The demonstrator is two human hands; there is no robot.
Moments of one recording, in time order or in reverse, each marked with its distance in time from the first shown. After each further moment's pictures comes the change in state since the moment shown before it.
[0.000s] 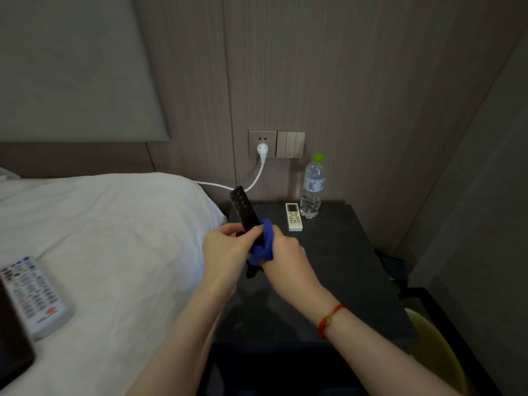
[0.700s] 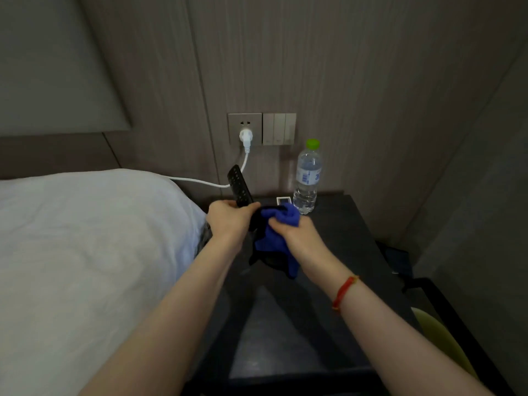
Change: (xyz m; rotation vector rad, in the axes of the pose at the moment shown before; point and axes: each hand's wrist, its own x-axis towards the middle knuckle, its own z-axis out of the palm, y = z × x) left_hand 0.125 -0.033 0.075 0.177 0.054 -0.142; right_hand 0.092 0.079 -0.003 0.792 0.100 0.342
